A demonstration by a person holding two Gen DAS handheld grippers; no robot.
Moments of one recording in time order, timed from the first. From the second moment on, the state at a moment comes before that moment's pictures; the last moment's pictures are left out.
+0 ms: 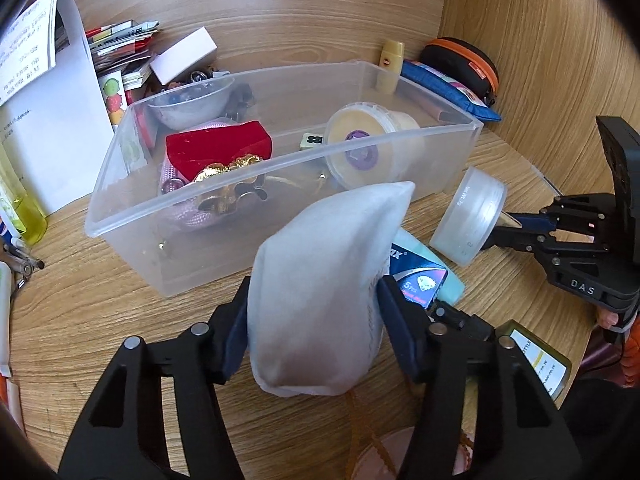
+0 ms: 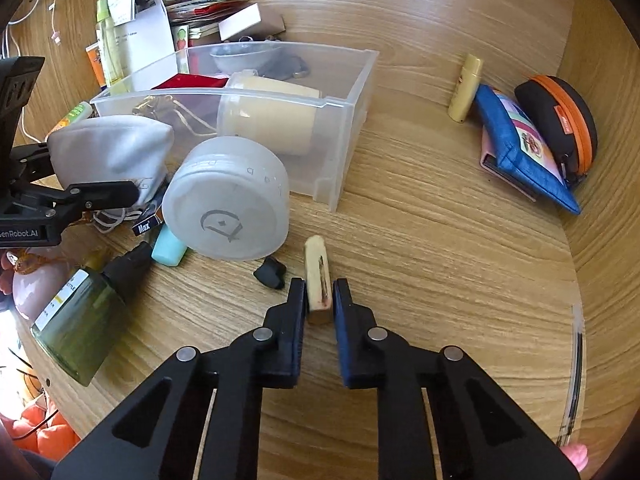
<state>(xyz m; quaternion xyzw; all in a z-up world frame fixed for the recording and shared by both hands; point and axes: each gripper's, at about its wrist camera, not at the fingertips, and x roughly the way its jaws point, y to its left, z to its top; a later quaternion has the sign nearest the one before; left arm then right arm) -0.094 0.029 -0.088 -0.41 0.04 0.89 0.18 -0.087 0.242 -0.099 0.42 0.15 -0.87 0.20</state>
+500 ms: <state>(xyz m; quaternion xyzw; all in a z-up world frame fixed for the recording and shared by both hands) -0.099 0.020 -0.085 -0.39 0.00 0.90 0.18 -0.086 0.246 -0.089 0.40 0.11 -0.88 0.21</state>
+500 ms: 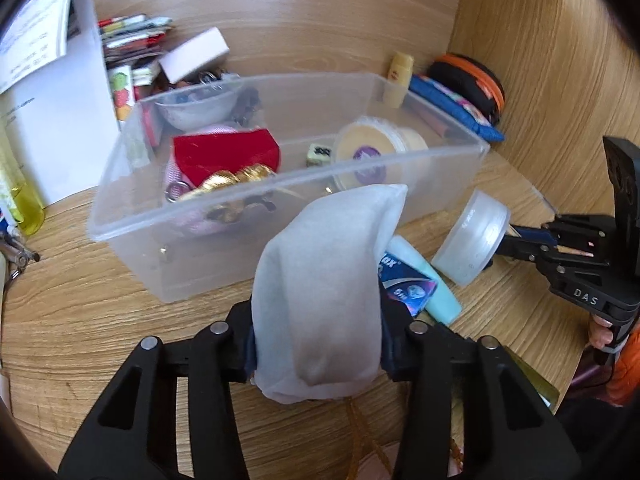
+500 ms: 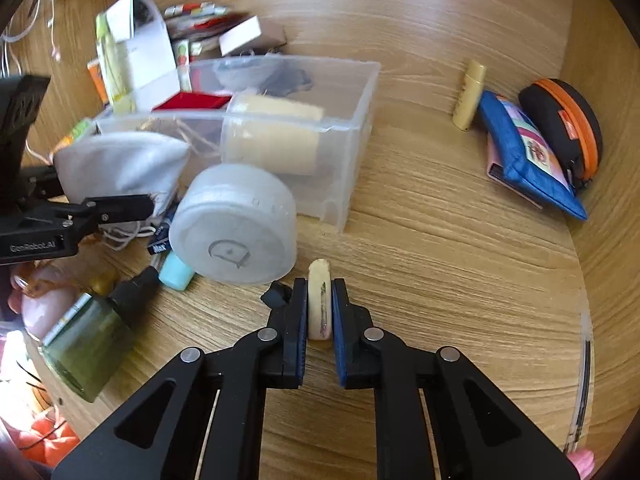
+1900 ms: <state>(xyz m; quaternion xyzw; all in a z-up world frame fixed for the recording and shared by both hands) -0.061 -0.023 -0.016 -0.28 -0.04 0.95 0.12 -0.090 0.249 -0.023 0.33 0.04 -0.91 0.24</state>
